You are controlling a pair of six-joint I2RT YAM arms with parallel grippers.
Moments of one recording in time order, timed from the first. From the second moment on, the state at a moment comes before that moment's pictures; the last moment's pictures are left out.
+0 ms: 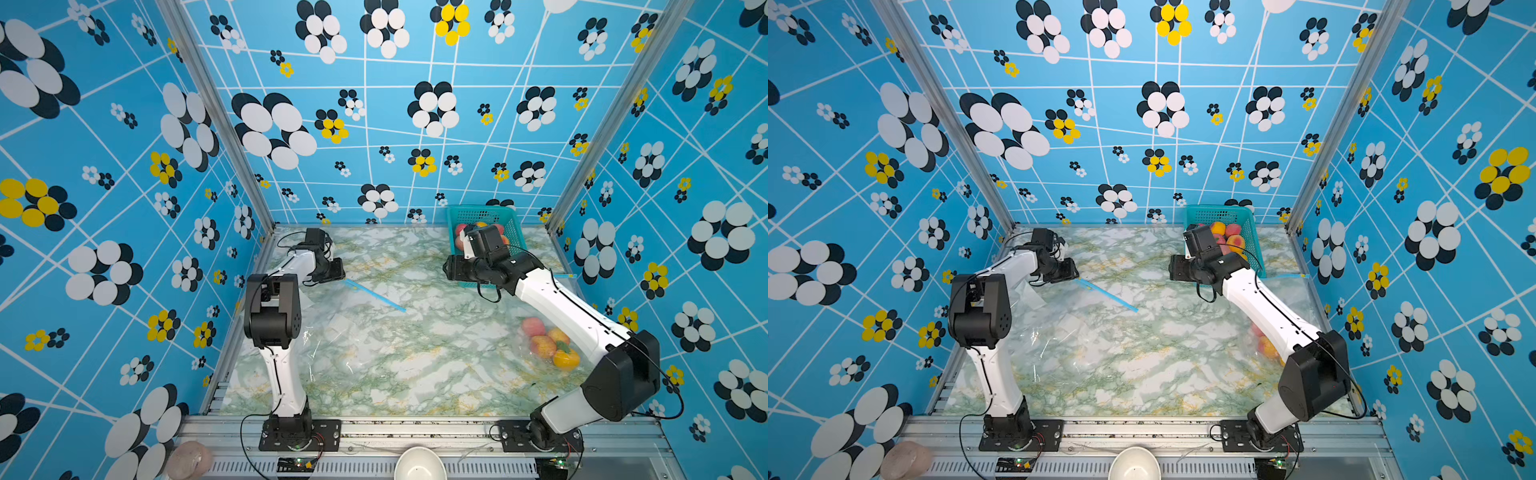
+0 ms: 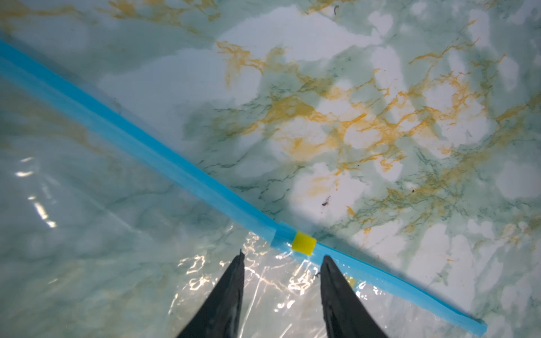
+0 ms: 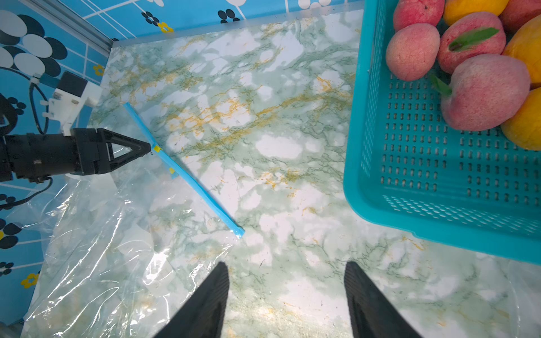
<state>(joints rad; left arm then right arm) 0.00 2.05 1.49 -0.58 0.28 -0.13 0.48 1.55 1.38 -0.66 0.00 0.41</state>
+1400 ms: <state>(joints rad) -0.27 1.79 1.43 -0.57 0.56 -0.20 0.46 1.51 1.16 -0.35 -0.34 0.34</state>
